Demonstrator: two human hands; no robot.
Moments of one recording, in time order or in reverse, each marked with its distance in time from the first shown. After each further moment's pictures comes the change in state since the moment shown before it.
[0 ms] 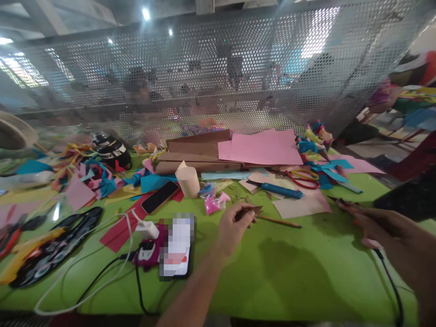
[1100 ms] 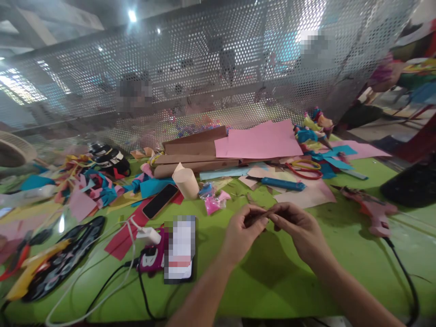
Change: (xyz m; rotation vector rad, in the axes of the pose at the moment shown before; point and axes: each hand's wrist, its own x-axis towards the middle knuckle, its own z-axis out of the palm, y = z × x) left_hand -0.013 0.011 0.013 -0.046 -0.103 -0.076; right_hand -0.051 -0.092 0.127 0.890 -0.390 0.102
